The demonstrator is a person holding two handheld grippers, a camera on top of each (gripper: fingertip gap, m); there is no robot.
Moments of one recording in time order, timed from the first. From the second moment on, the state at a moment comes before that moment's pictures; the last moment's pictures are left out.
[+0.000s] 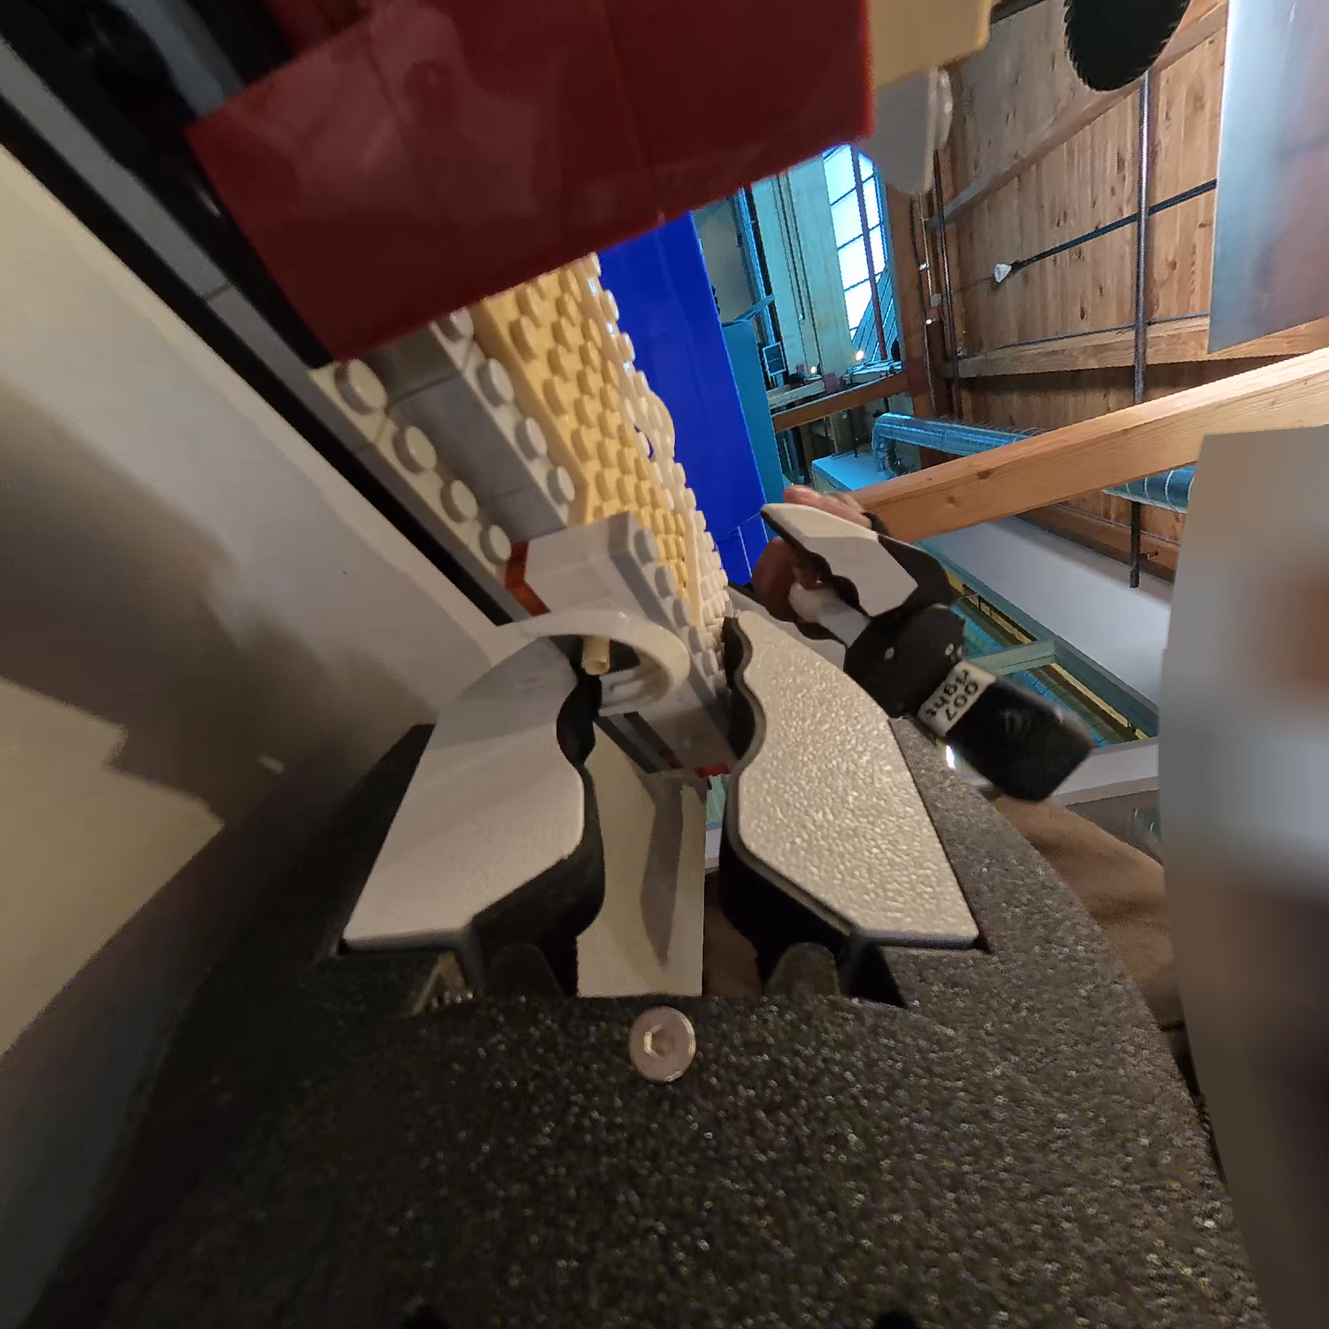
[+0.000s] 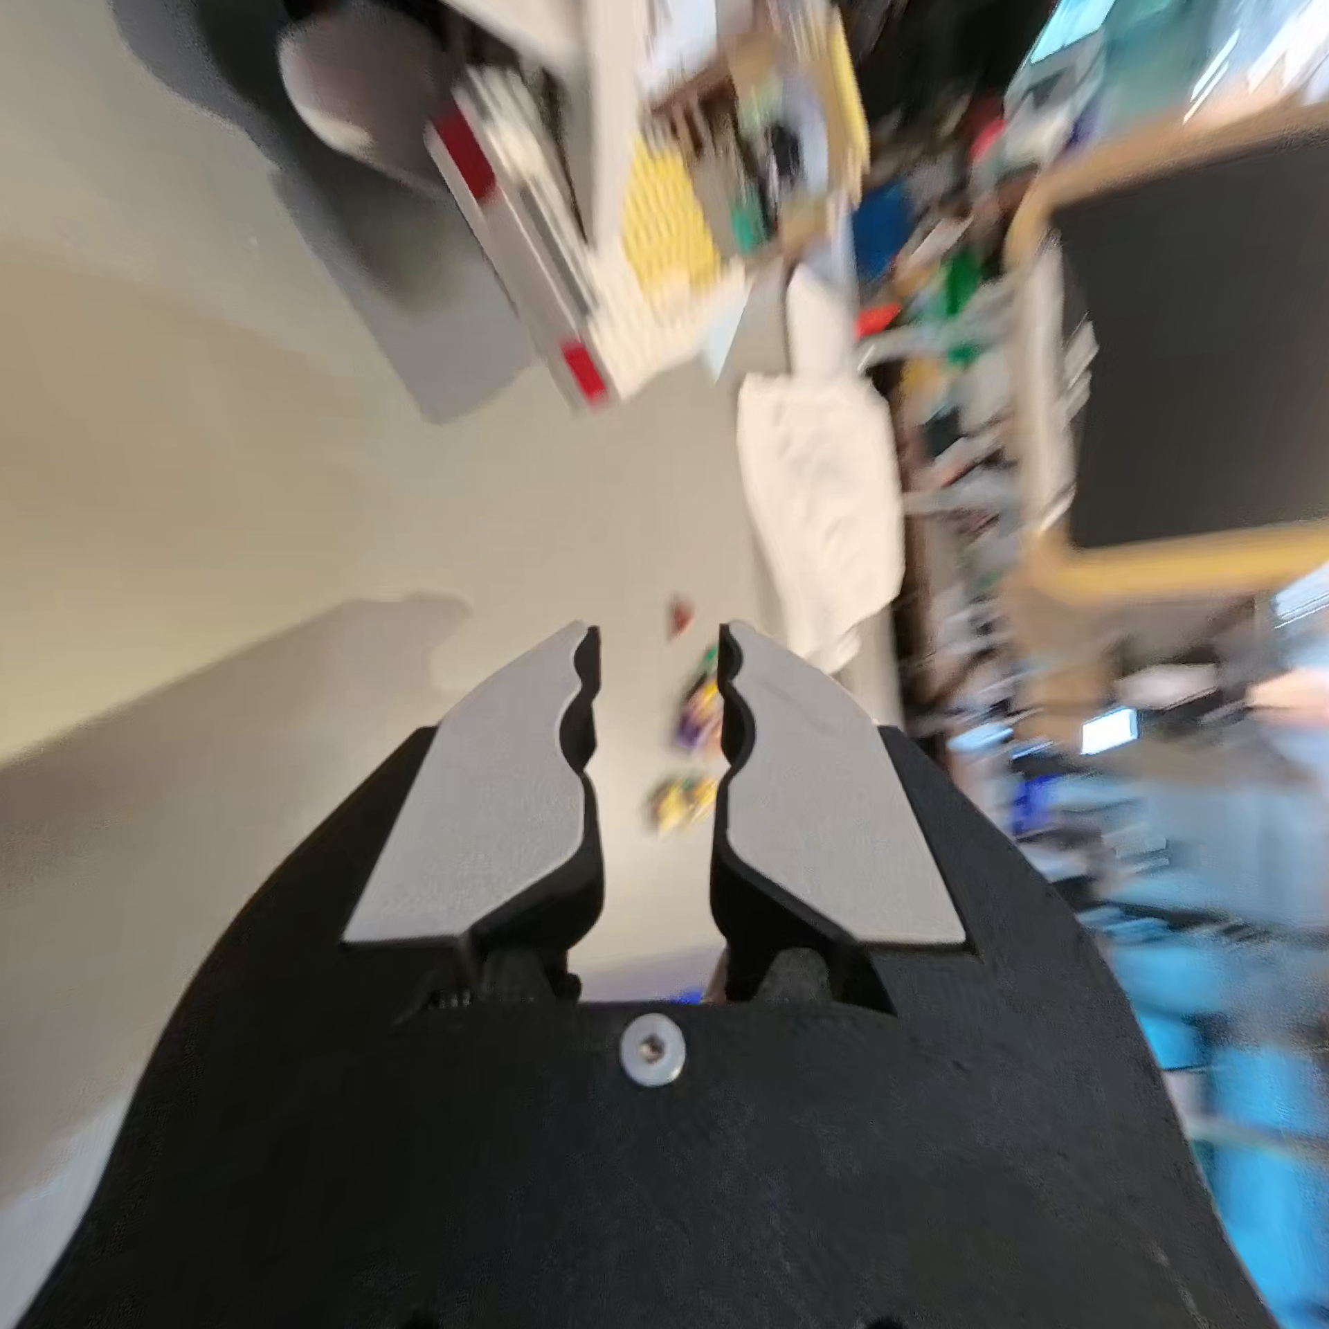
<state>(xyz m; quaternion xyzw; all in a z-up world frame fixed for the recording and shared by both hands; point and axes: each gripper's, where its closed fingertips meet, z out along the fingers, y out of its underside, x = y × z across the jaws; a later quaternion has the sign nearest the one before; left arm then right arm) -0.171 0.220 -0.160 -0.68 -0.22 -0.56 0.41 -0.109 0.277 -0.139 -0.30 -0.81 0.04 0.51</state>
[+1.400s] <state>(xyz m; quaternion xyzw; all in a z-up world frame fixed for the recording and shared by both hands) -0.142 0.213 -0.157 -0.69 -0.17 -0.60 0.36 0.054 0.322 -0.221 -0.62 -0.72 0.22 0.22</state>
